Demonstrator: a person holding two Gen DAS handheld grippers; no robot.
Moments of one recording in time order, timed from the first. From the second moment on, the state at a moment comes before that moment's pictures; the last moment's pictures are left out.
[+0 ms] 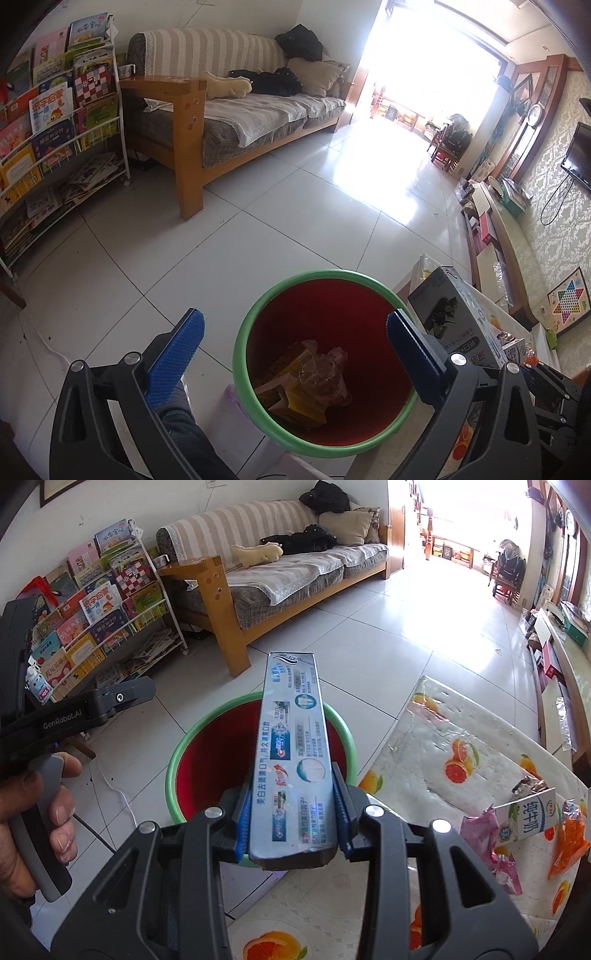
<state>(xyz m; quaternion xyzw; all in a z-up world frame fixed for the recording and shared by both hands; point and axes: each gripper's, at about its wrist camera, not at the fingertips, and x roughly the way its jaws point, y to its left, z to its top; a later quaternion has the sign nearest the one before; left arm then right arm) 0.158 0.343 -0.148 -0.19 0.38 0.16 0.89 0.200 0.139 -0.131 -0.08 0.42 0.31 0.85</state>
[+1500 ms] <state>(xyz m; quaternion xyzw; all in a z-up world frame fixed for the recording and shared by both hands) 0.244 0.099 -0.217 -0.02 0.52 -0.04 0.85 0.190 -0.164 -0.153 0.03 0.44 0.06 0.90</state>
